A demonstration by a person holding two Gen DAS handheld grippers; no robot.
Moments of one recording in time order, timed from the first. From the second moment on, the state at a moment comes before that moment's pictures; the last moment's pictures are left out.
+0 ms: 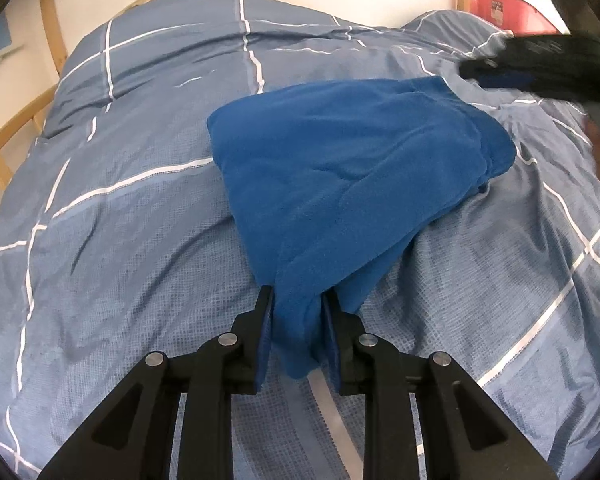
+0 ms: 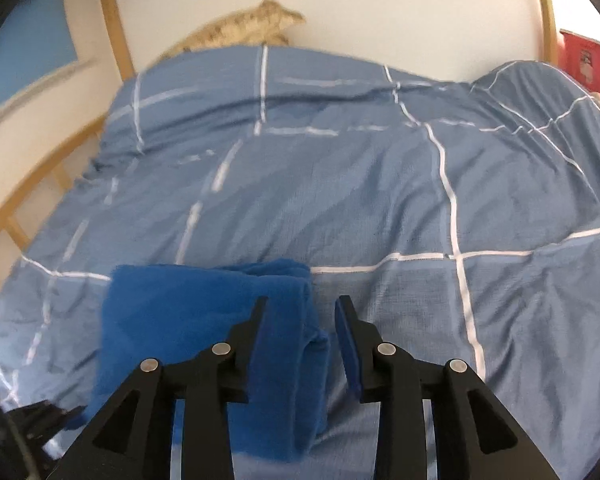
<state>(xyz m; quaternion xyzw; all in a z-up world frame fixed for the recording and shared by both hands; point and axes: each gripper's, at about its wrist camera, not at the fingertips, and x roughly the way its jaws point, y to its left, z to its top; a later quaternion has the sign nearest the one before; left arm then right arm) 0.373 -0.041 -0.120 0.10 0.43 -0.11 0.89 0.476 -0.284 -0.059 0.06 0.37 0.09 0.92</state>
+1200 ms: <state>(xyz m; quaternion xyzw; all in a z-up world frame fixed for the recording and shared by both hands) 0.304 -0.021 -0.075 0.09 0.41 -0.09 0.90 0.376 -0.294 -0.069 0.04 0.36 0.02 0.93</state>
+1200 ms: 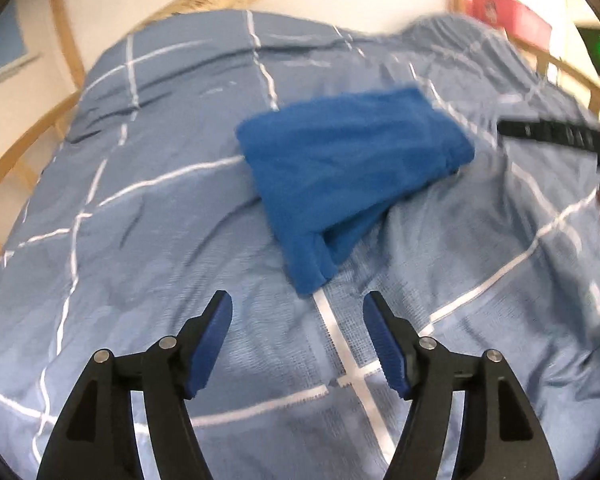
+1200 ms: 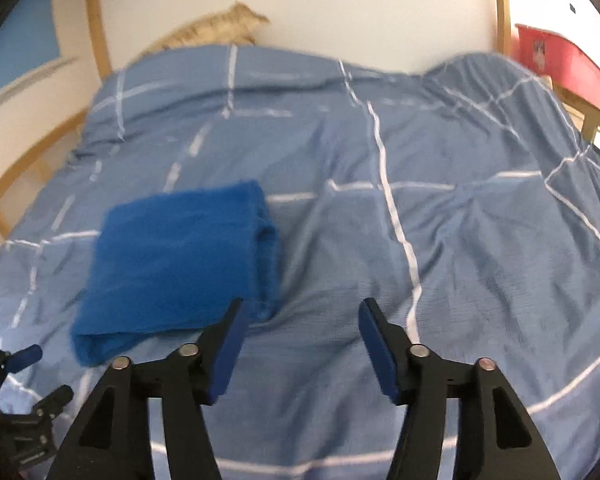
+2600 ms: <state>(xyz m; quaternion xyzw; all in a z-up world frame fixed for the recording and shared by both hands) 0.442 0.014 -0.076 0.02 0.36 -0.13 0.92 0.414 -0.280 -0.133 0.30 0.28 0.03 0.91</state>
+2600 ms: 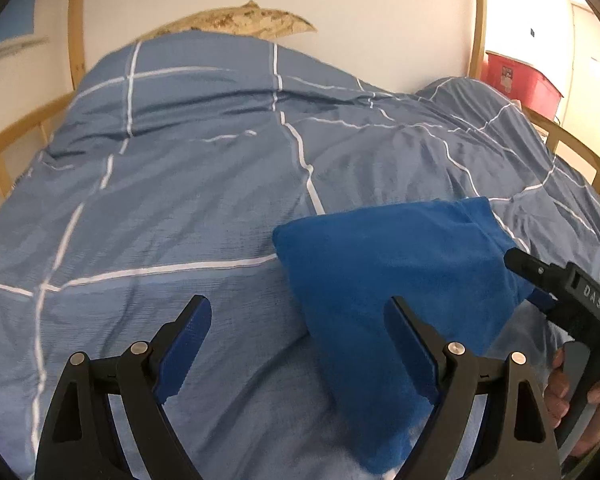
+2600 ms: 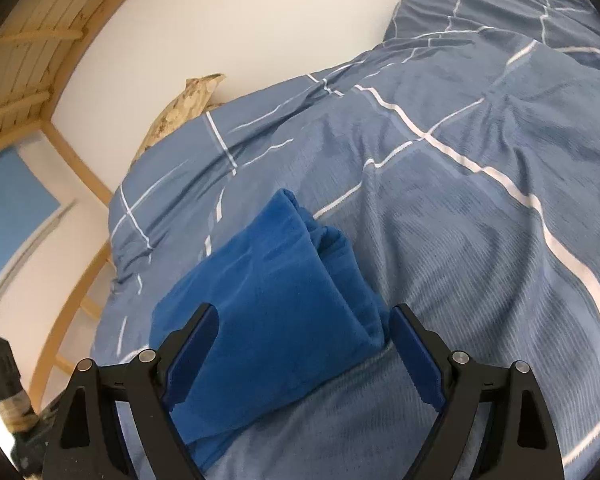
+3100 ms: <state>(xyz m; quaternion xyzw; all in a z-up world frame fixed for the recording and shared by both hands) 0.493 0.009 -0.105 -0.07 0.43 -0.15 0.89 0.432 -0.279 -0.150 0.30 0.31 0.04 0.90</state>
